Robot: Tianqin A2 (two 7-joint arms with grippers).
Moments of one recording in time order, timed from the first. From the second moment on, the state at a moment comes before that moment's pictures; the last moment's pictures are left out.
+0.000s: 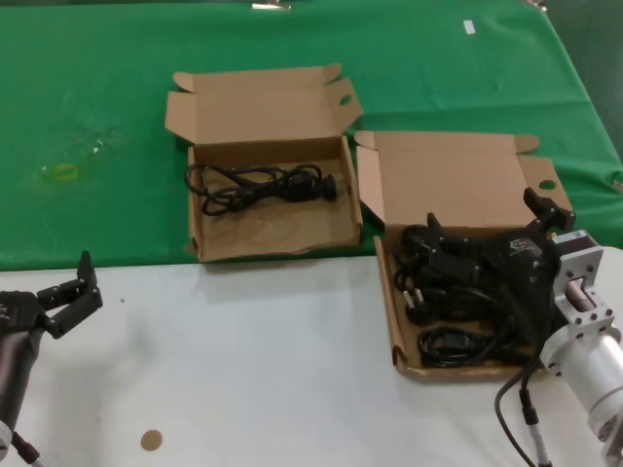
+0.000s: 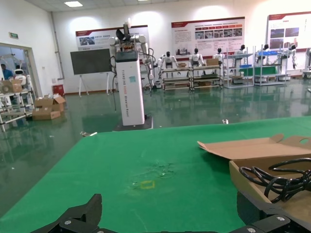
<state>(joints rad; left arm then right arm) 0.00 -0.30 1.60 -1.60 -1.80 0.00 0.00 0.04 0.30 -1.62 1.57 1.78 -0.03 0.00</state>
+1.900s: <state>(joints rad) 0.00 -0.30 1.60 -1.60 -1.80 0.00 0.00 0.04 0.30 -1.62 1.57 1.78 -0.03 0.00</state>
